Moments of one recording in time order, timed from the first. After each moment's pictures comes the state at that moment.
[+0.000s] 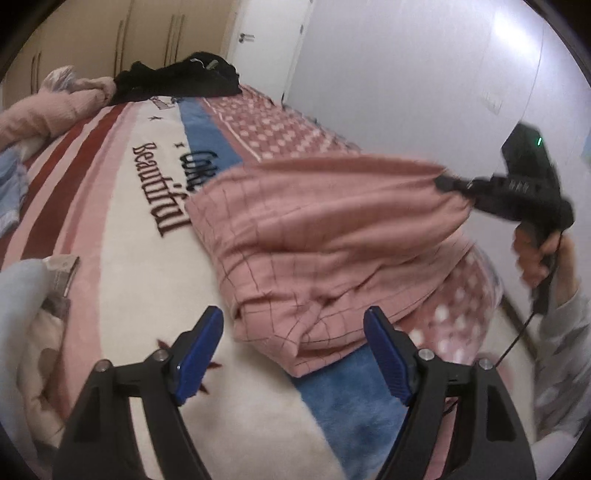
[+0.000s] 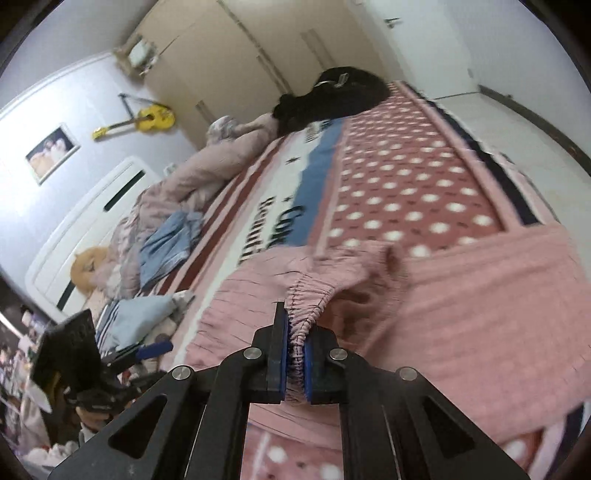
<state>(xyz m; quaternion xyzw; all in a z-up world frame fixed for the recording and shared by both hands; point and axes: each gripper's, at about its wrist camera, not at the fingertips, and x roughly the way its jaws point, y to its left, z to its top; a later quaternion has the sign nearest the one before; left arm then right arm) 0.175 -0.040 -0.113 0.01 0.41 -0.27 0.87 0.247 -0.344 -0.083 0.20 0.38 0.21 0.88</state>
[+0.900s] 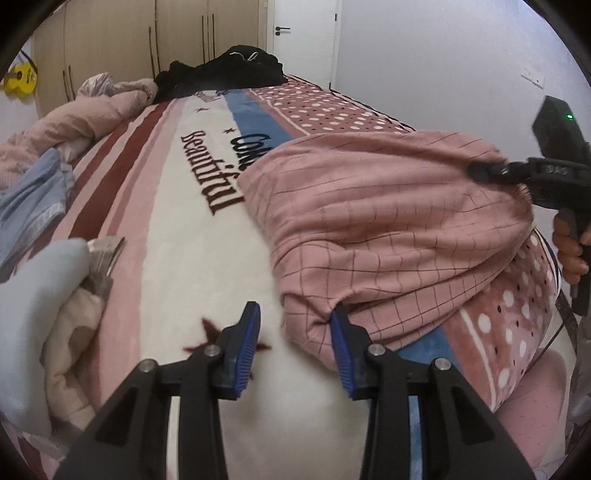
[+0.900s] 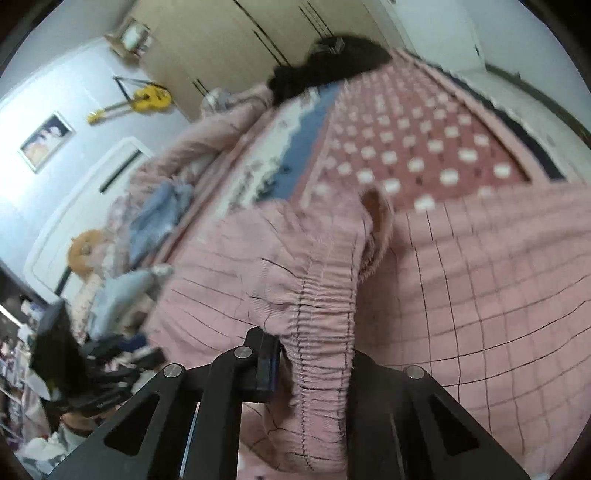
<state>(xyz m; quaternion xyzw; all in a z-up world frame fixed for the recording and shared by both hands) 0.173 -0.035 -0.132 0.06 0.42 -0.17 0.89 0.267 -0.330 -0.123 0.19 0.40 0.25 0.86</state>
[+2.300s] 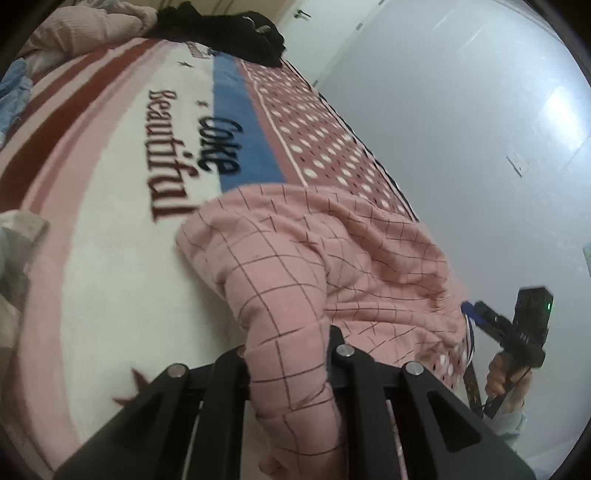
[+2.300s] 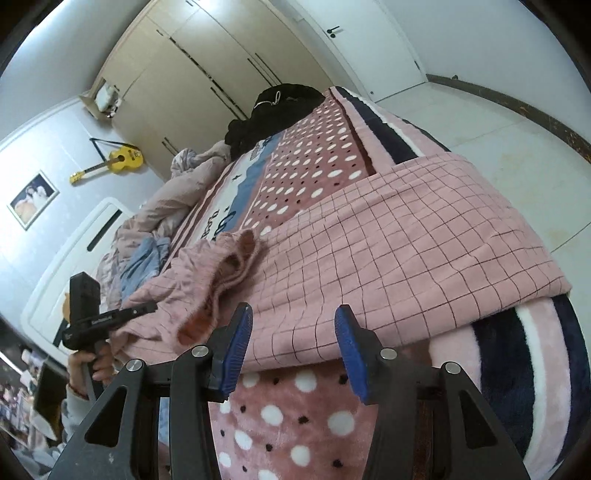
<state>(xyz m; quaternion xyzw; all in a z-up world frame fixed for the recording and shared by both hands) 0.247 -0.038 -0.126 -0.14 0.47 -0.26 0.83 0.178 -0.440 -0.136 0.25 0.36 0.17 0.88</state>
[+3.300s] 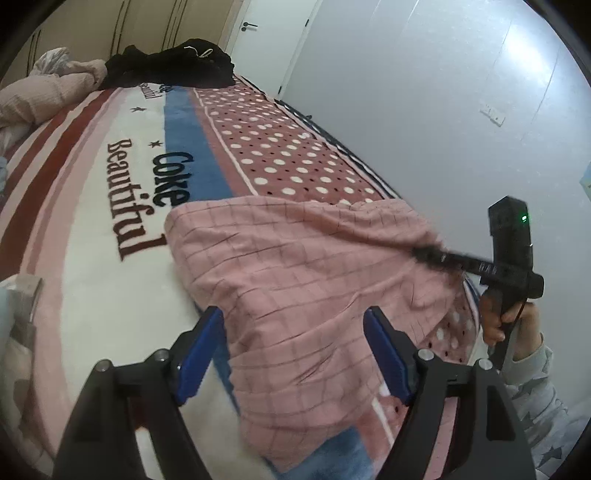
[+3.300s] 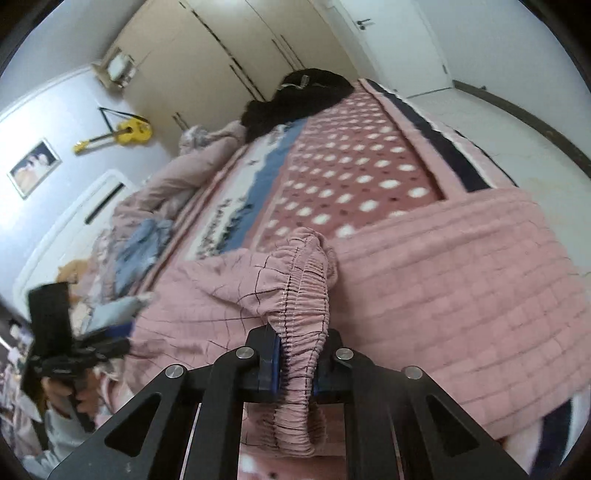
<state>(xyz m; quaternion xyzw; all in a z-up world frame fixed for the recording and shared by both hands) 0.219 -0.074 -0.099 -0.03 0.43 -0.29 0.86 0.252 -0.386 -0.135 0.19 0.39 0.18 0.88</state>
